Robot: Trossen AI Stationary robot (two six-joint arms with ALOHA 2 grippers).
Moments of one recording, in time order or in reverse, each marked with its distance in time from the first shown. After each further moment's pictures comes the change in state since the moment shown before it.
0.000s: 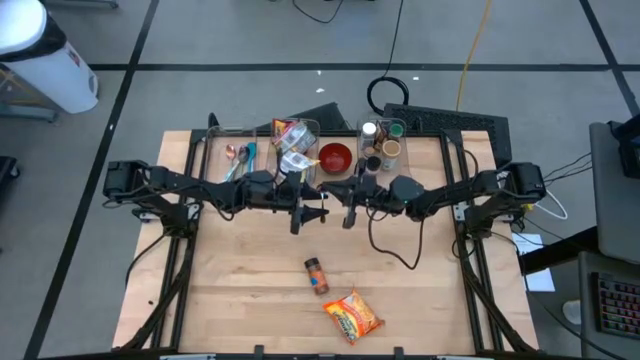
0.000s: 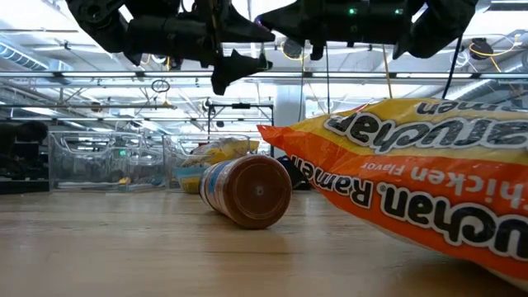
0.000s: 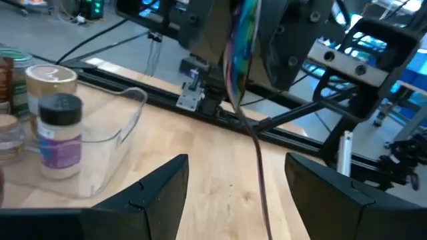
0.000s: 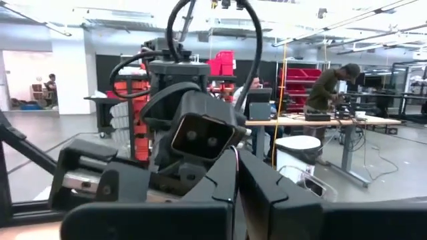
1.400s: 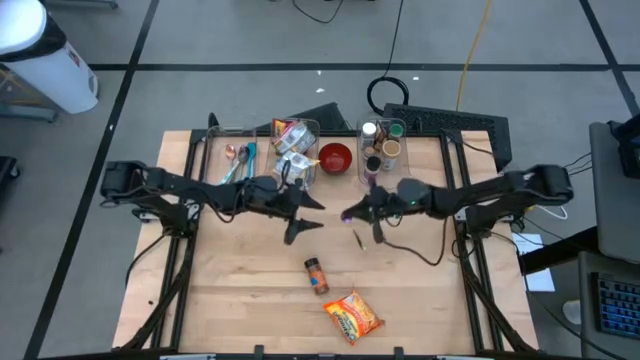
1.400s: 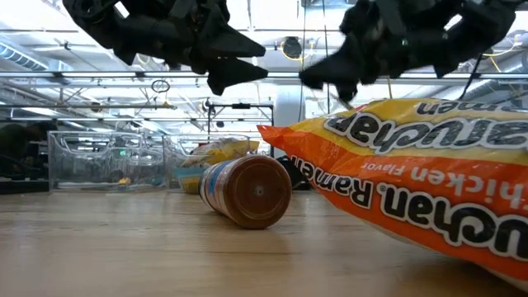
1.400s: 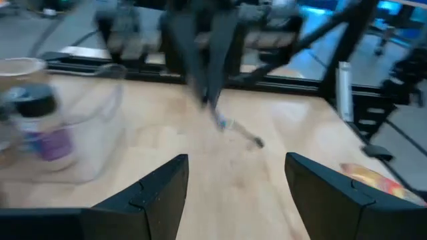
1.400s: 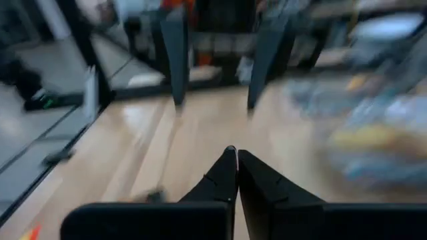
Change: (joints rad) left arm -0.031 -0.018 -0.001 -0.157 0.056 0.227; right arm -0.036 -0.236 -0.213 -0.440 -0.308 0.178
